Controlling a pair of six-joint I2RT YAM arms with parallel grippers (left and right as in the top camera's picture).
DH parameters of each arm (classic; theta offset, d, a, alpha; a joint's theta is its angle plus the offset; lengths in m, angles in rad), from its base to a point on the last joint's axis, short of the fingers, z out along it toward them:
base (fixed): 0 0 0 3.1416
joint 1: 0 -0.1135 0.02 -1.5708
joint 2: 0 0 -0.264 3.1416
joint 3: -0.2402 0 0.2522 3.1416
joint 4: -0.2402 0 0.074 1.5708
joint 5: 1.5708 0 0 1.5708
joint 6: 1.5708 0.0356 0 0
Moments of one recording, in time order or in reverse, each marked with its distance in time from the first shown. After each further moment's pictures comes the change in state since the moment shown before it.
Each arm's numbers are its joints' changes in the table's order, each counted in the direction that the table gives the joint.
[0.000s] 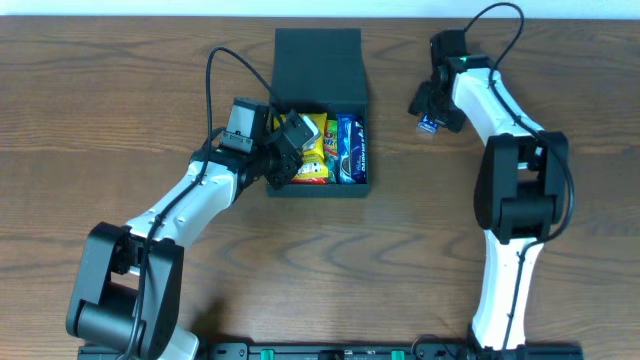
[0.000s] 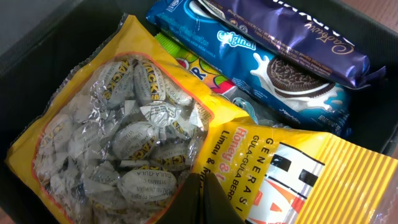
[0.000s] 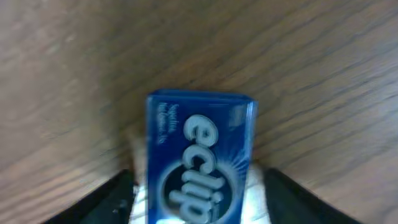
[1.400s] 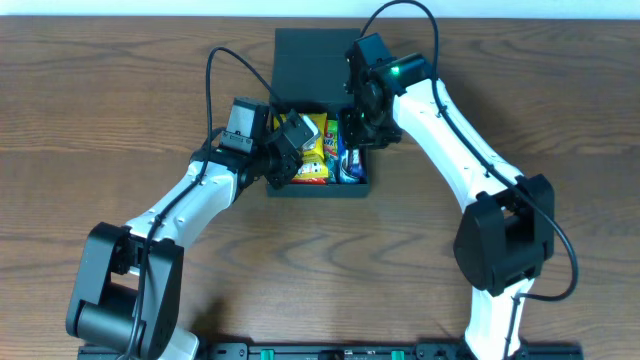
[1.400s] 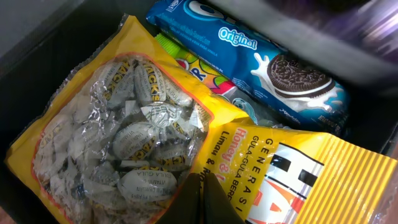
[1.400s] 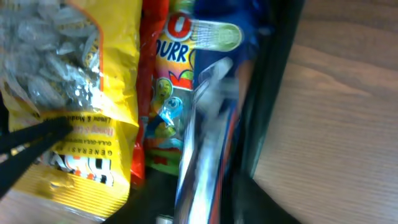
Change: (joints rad) left arm 0.000 0.001 0.000 0.000 0.000 0.000; right arm -0.348 0.270 0.008 -0.326 -0.273 -0.211
